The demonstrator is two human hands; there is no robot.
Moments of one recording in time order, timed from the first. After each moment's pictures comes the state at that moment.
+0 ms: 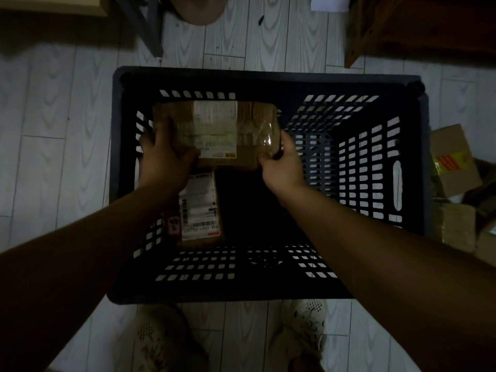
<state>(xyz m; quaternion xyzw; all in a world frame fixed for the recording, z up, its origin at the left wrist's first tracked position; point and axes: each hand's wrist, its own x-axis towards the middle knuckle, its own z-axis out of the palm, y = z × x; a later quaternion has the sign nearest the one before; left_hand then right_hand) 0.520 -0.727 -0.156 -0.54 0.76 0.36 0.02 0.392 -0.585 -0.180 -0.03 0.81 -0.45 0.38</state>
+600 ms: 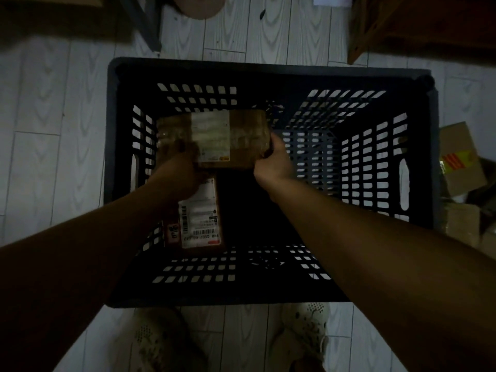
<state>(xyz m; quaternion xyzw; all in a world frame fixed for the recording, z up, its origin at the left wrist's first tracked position) 0.523 -0.731 -0.196 -0.41 0.84 0.29 0.22 0.397 -0.598 -0.212 -0.03 0.83 -0.39 0.40</state>
